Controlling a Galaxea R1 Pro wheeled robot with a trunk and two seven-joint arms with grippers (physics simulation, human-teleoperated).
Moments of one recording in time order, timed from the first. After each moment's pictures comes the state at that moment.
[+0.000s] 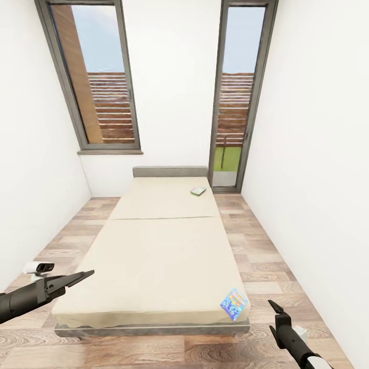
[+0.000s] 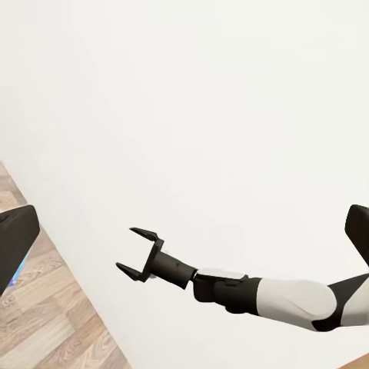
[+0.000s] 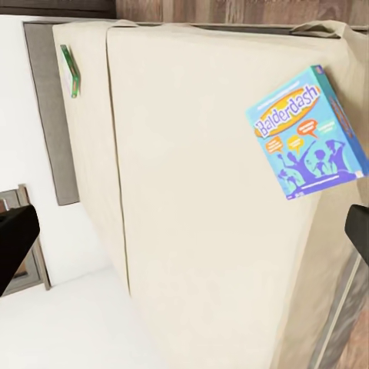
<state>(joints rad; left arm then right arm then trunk) -0.24 0.34 0.44 -1.39 0.31 0.97 -1.57 -0.43 -0.10 -0.75 -0.36 -0.82 0.39 0.49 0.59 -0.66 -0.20</state>
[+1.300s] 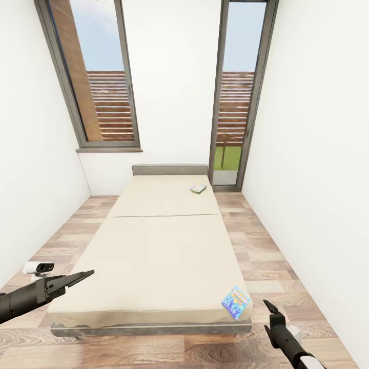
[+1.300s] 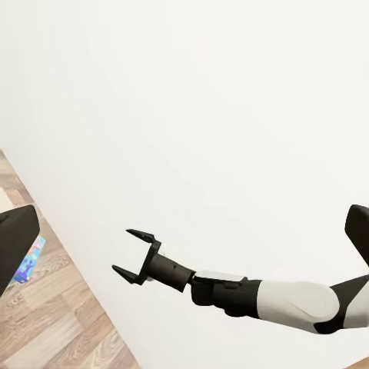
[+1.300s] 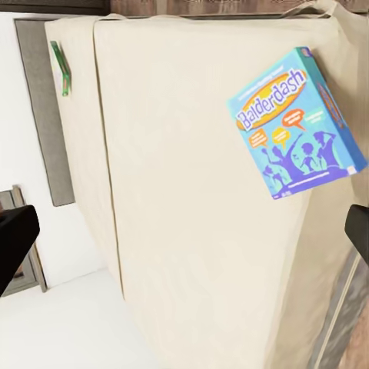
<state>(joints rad) -0.24 0.34 0.44 -1.39 0.31 0.97 -1.57 -0.43 -0.07 -0.75 -0.36 -0.81 0.36 0.48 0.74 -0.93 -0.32</state>
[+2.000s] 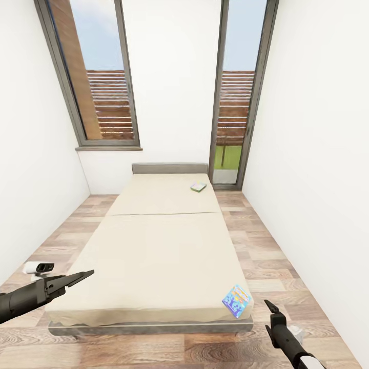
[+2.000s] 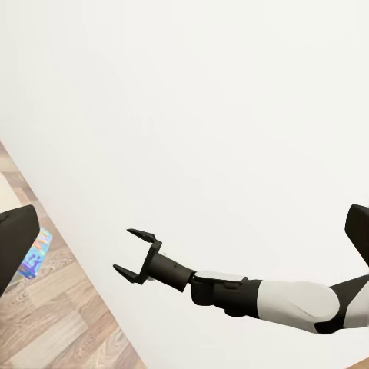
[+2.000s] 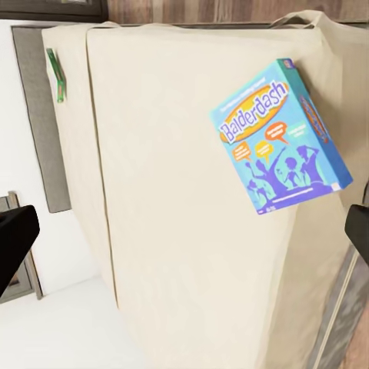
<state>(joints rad) -0.24 0.34 0.44 -1.39 0.31 0.97 -1.57 -0.43 -0.07 -0.75 -0.36 -0.82 0.34 0.48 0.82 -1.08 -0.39</state>
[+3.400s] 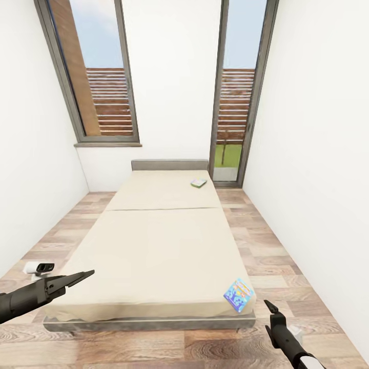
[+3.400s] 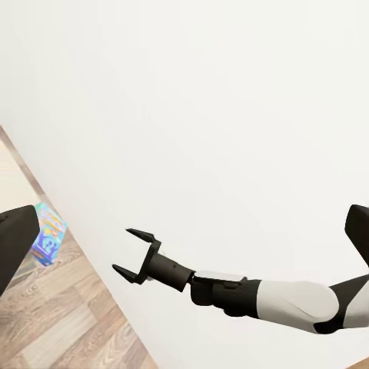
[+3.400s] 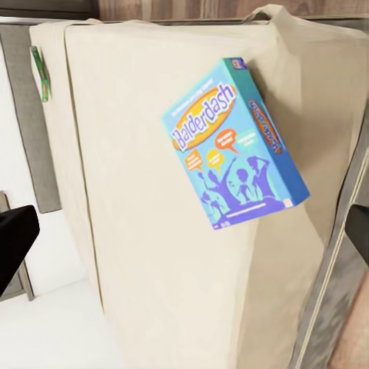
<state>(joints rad) -0.24 0.34 0.44 -1.39 0.31 0.97 -1.57 -0.43 -0.07 -0.75 -0.36 -0.81 0.34 0.48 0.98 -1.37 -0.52</state>
